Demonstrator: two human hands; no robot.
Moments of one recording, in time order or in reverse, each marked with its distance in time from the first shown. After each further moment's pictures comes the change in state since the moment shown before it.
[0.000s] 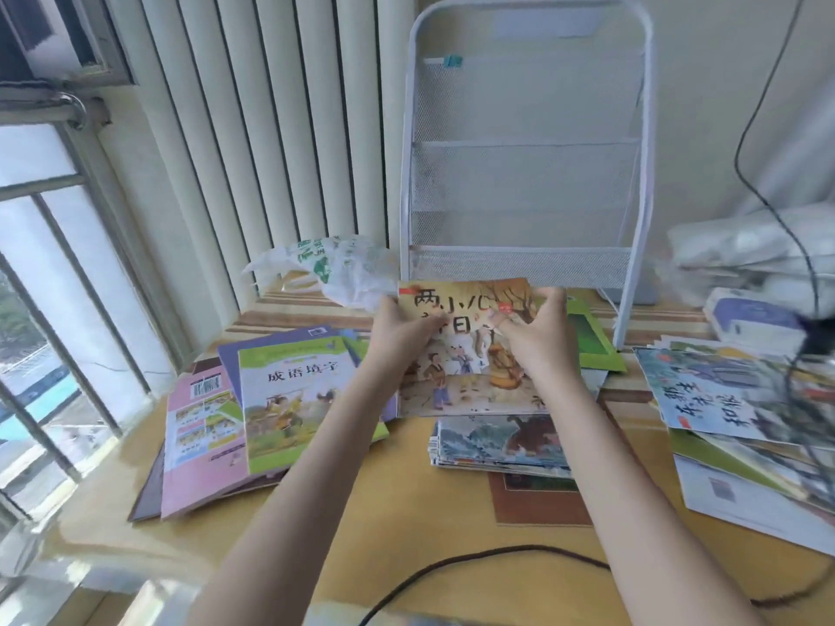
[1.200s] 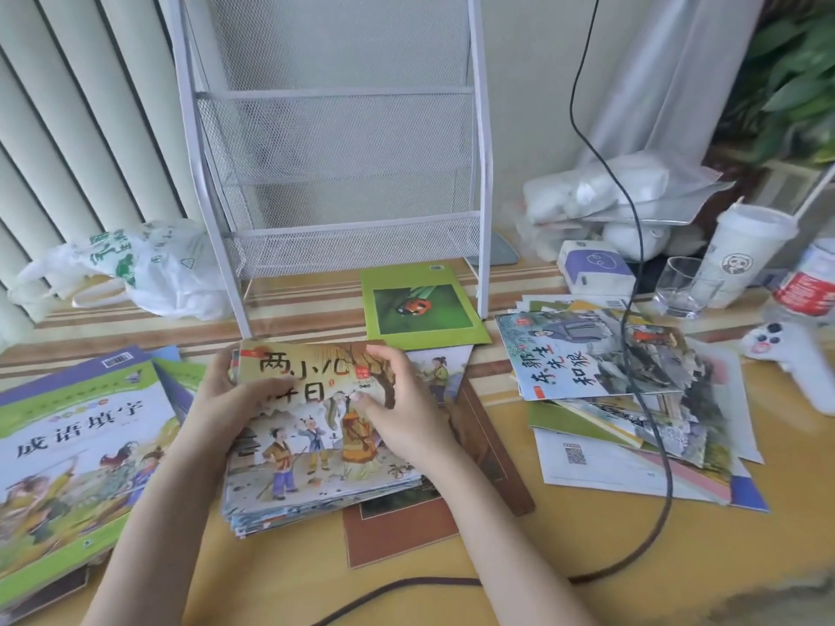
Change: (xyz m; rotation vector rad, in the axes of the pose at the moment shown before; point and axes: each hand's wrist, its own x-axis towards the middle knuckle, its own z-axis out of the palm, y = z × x) left_hand -0.003 -0.044 0.023 -0.074 -0.100 -0.195; right_hand -0.026 0.085 -0.008 0.107 -0.385 0.034
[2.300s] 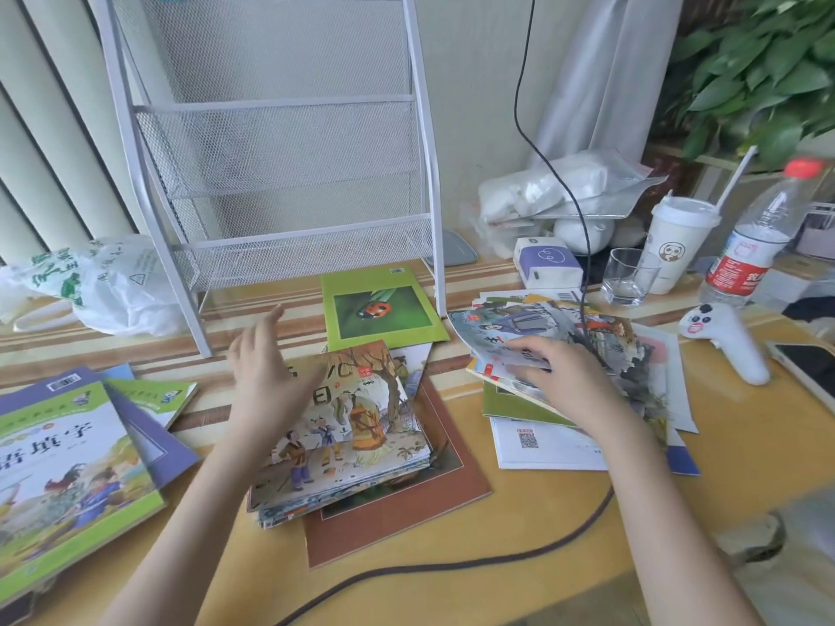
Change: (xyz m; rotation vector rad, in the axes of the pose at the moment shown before) left_hand -0.001 0.007 0.070 0.657 0.064 0.497; right_hand -0.041 0.054 -0.183 -0.615 0.276 0.094
